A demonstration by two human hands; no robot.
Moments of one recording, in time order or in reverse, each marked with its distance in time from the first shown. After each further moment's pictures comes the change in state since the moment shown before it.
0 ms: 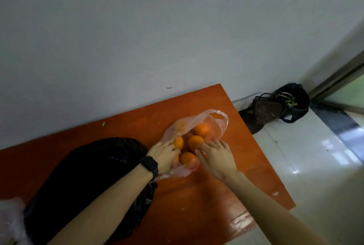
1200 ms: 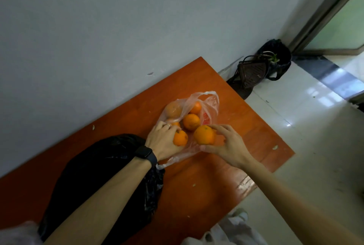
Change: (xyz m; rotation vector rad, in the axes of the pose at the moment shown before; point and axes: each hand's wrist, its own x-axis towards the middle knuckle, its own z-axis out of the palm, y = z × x) left_hand -0.001 -0.004 -0.003 -0.274 0.132 0.012; right_hand -0.060 -0.004 -0.007 0.700 -0.041 0.404
